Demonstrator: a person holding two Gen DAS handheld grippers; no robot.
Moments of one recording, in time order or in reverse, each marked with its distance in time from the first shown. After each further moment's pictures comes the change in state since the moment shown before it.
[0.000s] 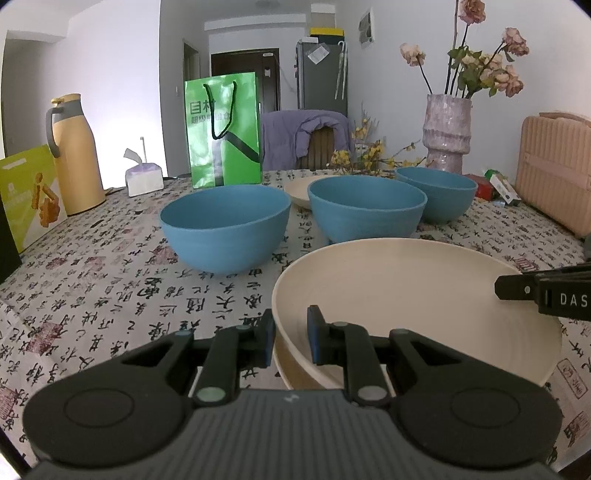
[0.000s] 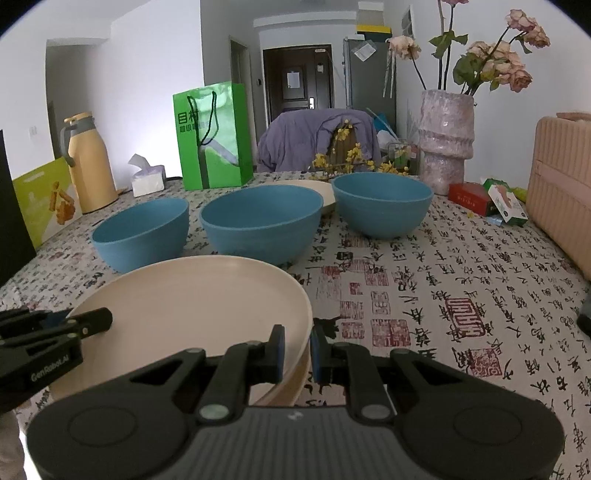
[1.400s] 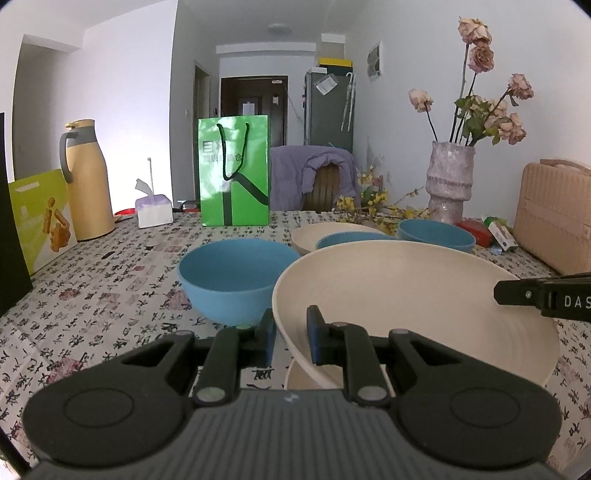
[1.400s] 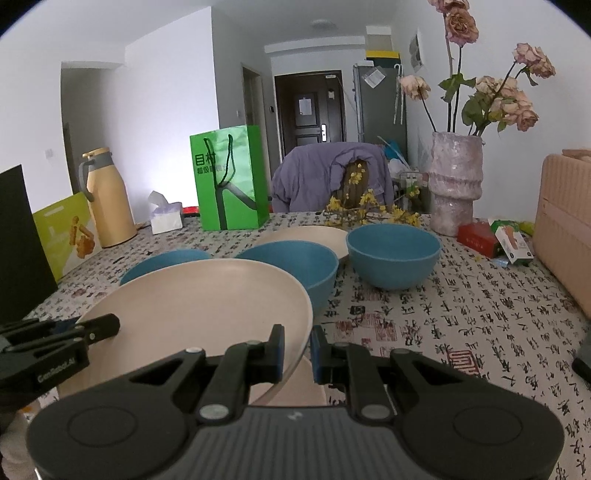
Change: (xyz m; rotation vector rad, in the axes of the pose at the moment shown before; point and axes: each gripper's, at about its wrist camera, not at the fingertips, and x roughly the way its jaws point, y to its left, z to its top) left arm -0.030 0.013 0.035 -0.046 -0.096 -0.004; right arm -0.033 0.005 0.038 0.001 -0.094 0.045
